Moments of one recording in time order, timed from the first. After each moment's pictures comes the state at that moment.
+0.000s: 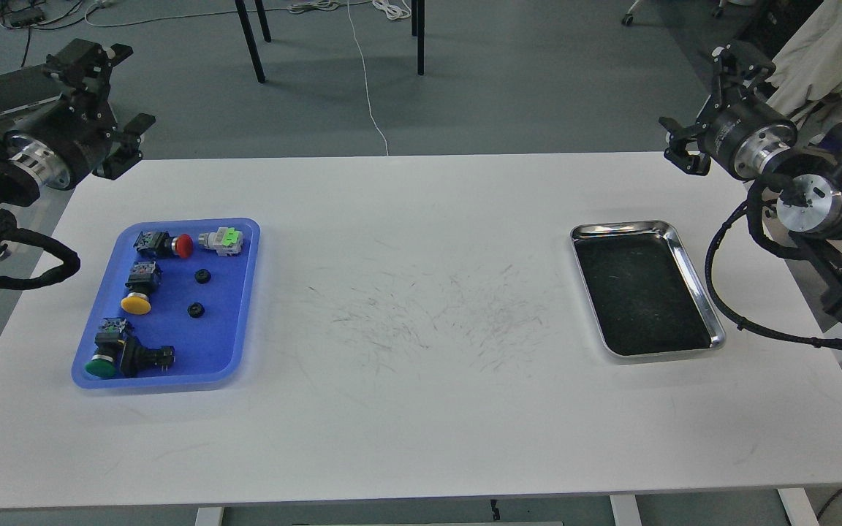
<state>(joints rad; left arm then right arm) -0.97 0.69 -0.29 -0.77 0.08 -0.26 -0.31 0.90 -0.49 0.68 0.78 -0.11 0.07 0.01</state>
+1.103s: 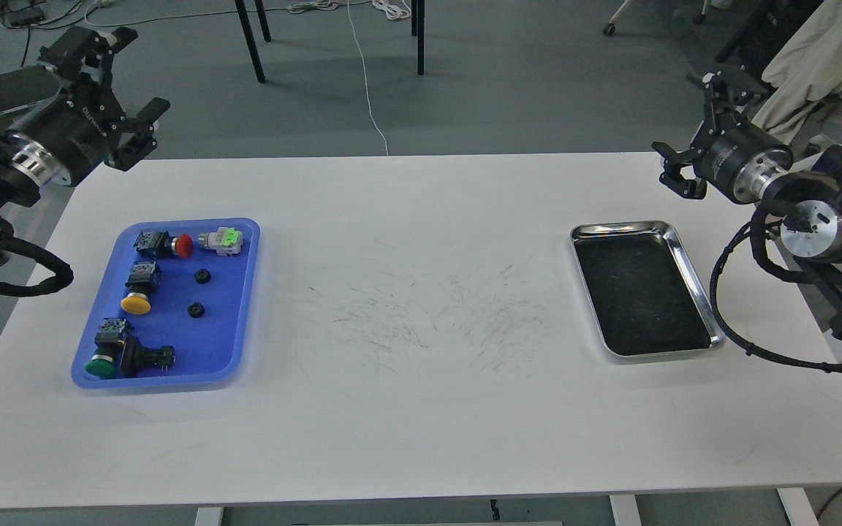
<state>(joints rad) -0.95 0.68 -0.29 -0.78 0.10 -0.41 -0.46 0.83 -0.53 0.68 0.85 -0.11 0.11 0.01</state>
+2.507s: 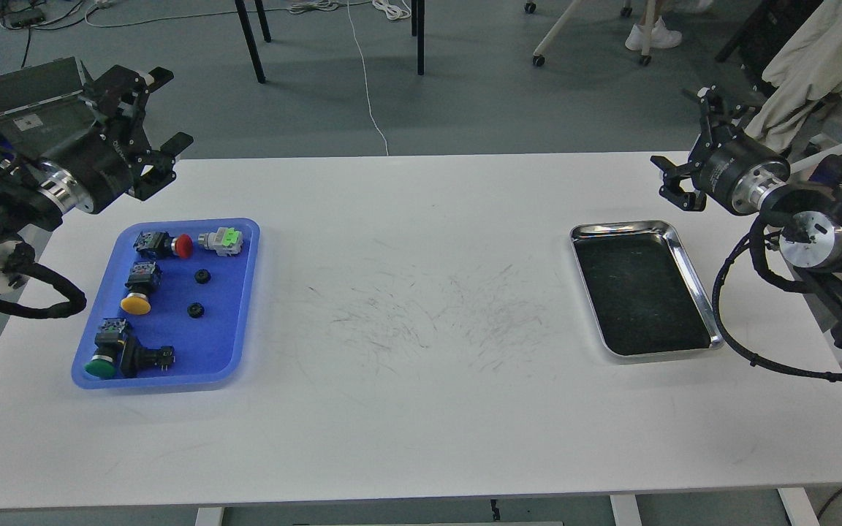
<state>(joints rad) -0.93 0.66 -0.23 -0.78 0.17 -0.39 -0.46 0.81 -0.54 0.65 0.86 -0.11 0.11 0.01</state>
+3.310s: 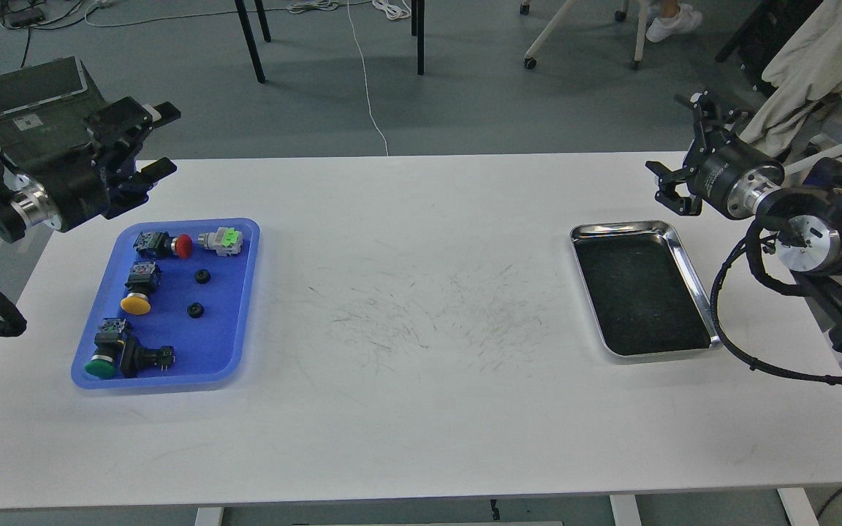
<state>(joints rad) -0.97 0.79 -0.17 -0.87 0.57 -0.40 -0.49 0.81 -0.54 0.63 0.87 -0.12 0.11 0.01</state>
